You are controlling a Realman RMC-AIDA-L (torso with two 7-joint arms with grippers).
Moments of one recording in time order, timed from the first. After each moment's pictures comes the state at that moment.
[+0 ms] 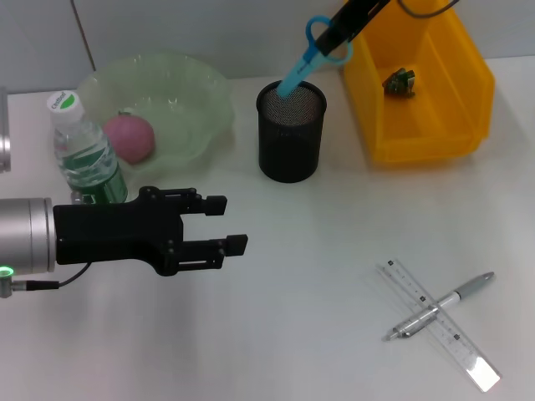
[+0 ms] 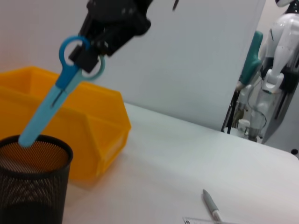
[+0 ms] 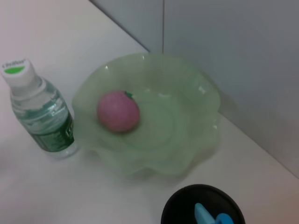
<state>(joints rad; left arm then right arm) -0.45 -2.07 1.15 0.89 1.76 1.51 -1.56 1.22 1.93 -0.87 -0.84 -2.70 -1.54 2.33</state>
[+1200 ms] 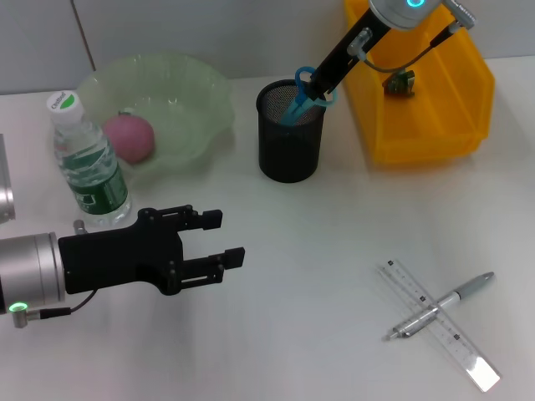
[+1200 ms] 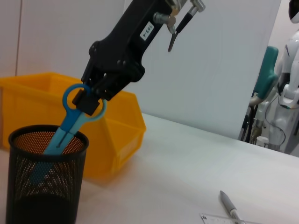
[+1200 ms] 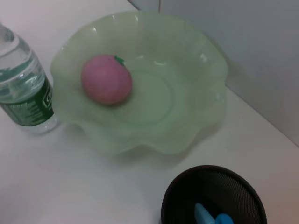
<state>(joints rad) -0.44 -2.07 1.15 0.66 1.65 1.44 -1.32 1.22 1.99 -0.96 -0.68 -2.74 -1.34 2.34</state>
